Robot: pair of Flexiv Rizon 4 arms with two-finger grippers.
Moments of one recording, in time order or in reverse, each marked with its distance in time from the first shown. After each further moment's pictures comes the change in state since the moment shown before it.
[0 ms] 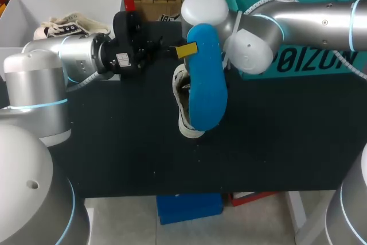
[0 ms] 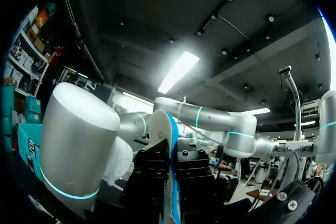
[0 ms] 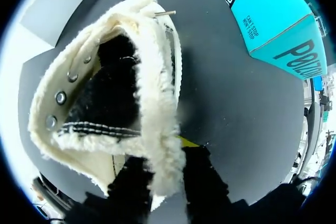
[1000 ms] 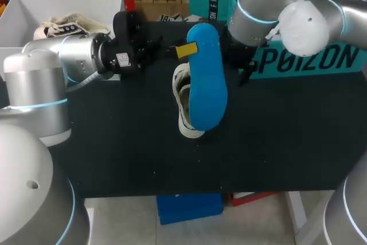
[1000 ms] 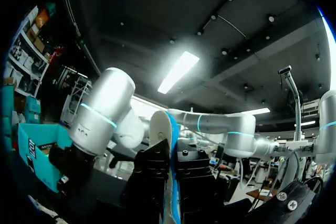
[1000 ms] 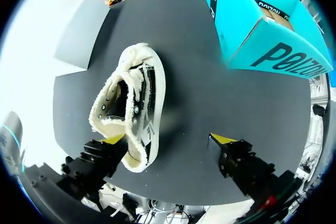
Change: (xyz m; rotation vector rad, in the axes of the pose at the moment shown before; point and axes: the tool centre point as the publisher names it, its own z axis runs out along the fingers) left arm 0.000 0.000 0.000 0.000 0.000 0.000; right arm -0.052 0.015 -0.088 0.012 0.283 0.032
